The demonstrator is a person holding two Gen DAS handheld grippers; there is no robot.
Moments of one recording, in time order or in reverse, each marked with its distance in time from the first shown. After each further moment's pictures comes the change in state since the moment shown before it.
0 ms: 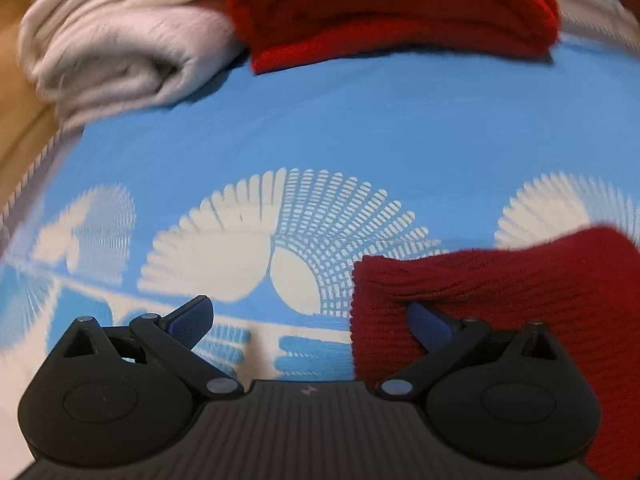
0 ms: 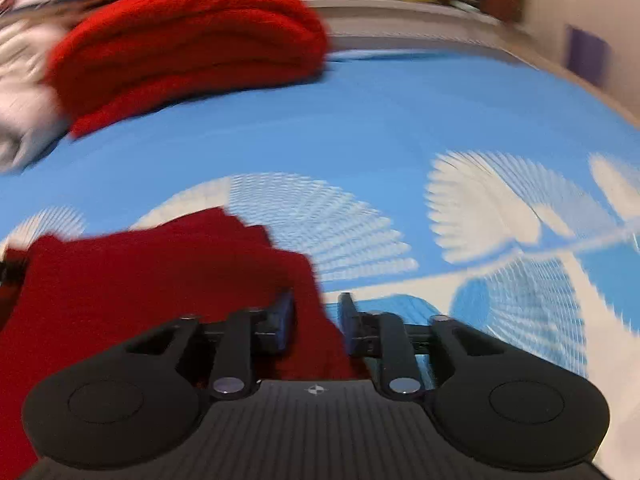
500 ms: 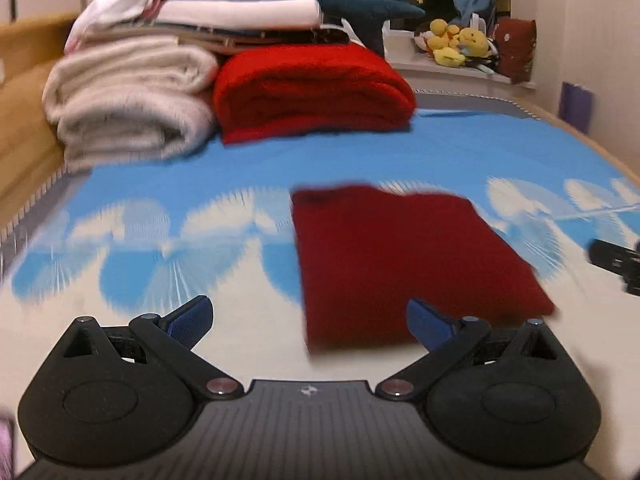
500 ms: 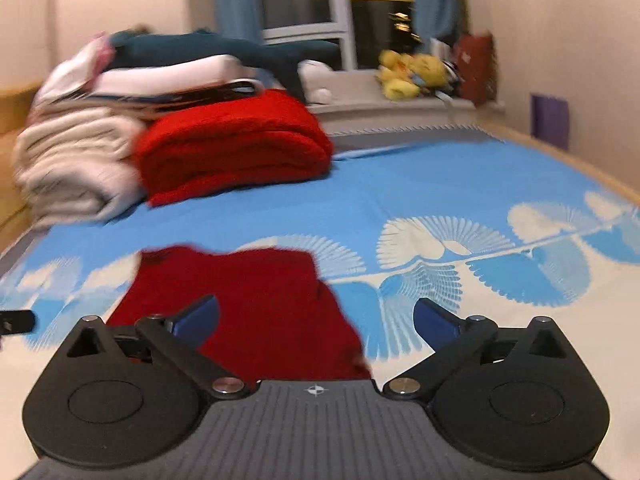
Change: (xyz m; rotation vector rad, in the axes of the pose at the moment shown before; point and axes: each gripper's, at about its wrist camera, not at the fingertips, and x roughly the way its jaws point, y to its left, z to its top) left arm -0.269 0.082 -0.217 0.040 -0.281 -0.259; right arm -0.273 -0.032 -0.105 -0.059 -0.271 0.086
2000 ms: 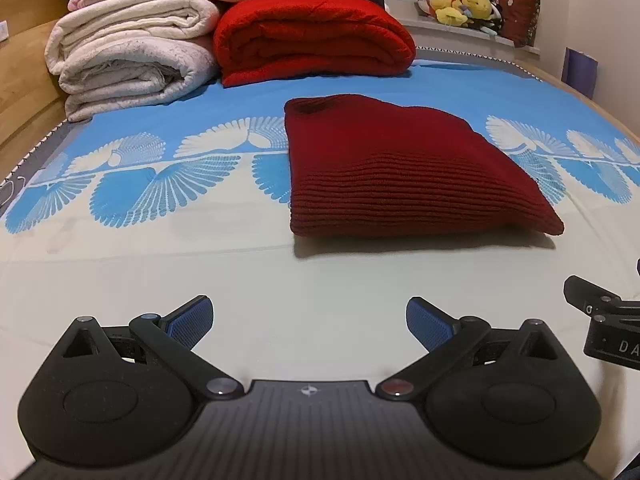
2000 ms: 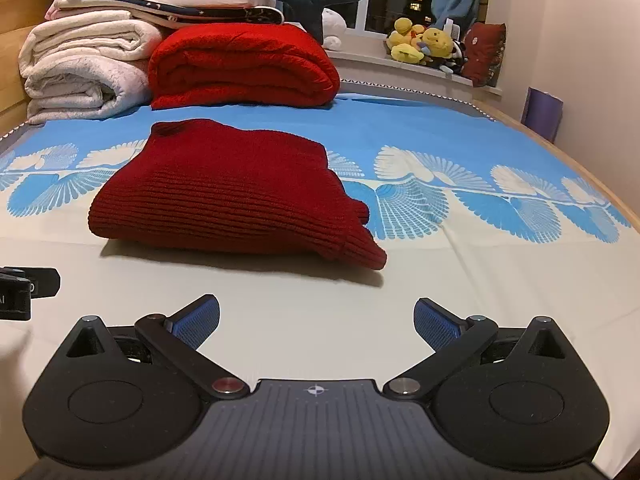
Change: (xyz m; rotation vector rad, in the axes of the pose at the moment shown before) left arm 0.027 -0.010 -0.074 0.012 0.085 0.024; right arm -0.017 0.047 -0.095 -0.142 0.139 -0.101
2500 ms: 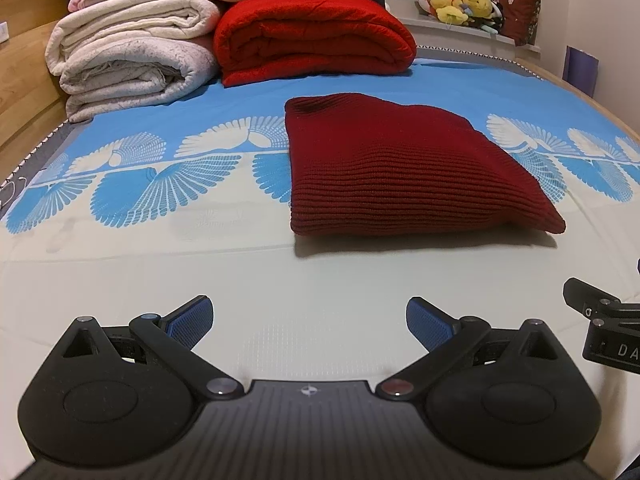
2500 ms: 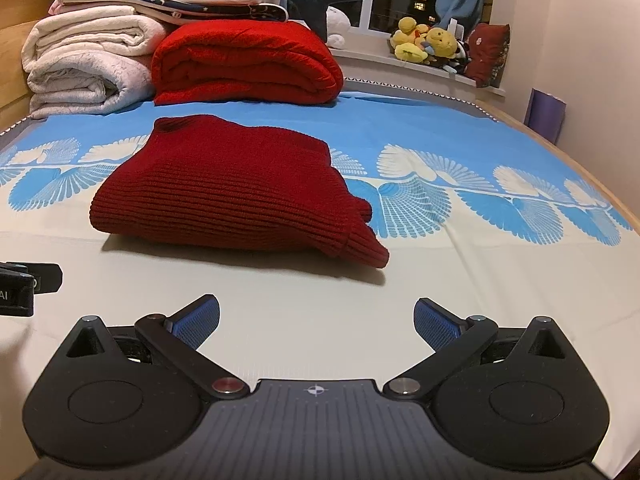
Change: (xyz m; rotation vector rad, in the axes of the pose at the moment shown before) left arm 0.000 -0.002 -0.001 0.002 0.000 0.007; right arm 0.001 0.002 -0.001 -0.013 0.007 0.002
